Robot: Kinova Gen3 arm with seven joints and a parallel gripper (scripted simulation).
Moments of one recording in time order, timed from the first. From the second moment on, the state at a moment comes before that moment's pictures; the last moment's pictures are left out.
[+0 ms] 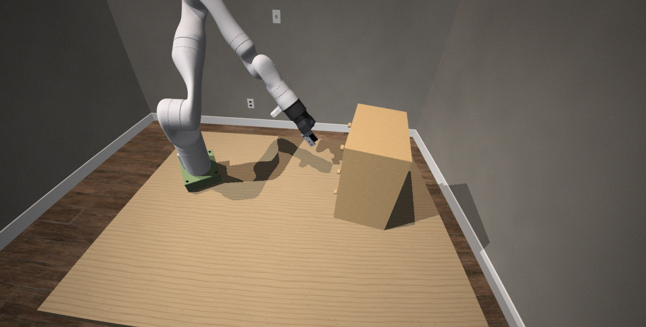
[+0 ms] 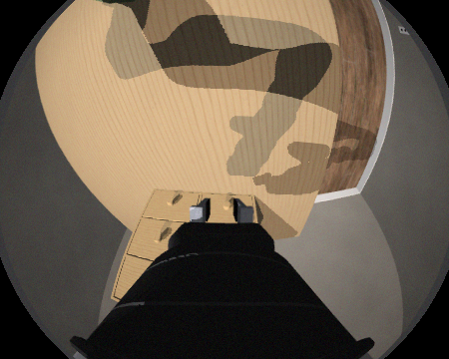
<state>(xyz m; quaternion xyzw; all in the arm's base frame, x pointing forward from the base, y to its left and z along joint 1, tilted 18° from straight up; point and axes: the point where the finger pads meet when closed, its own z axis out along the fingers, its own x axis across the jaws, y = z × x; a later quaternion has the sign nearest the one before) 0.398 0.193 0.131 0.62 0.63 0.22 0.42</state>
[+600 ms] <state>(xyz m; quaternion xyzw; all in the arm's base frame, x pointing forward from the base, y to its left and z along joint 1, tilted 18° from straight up) 0.370 0.203 0.148 0.67 0.66 0.12 0.32</state>
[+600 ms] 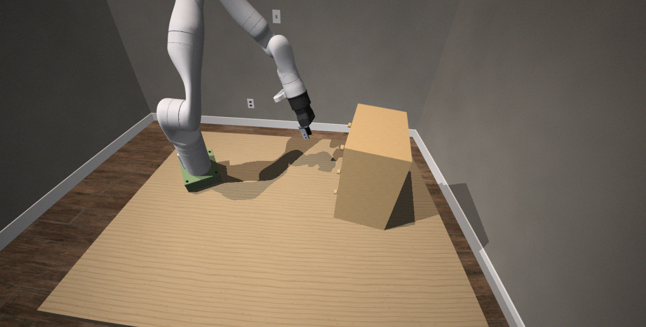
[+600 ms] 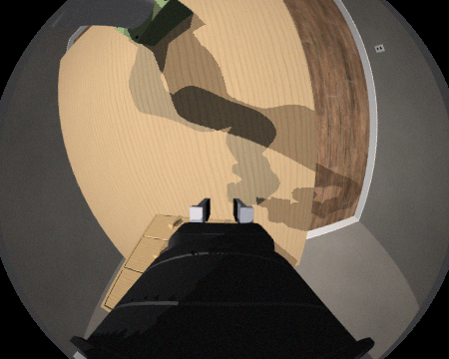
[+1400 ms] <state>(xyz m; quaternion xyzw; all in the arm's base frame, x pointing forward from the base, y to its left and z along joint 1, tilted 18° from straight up) 0.346 0.219 0.175 0.72 0.67 0.02 0.18</state>
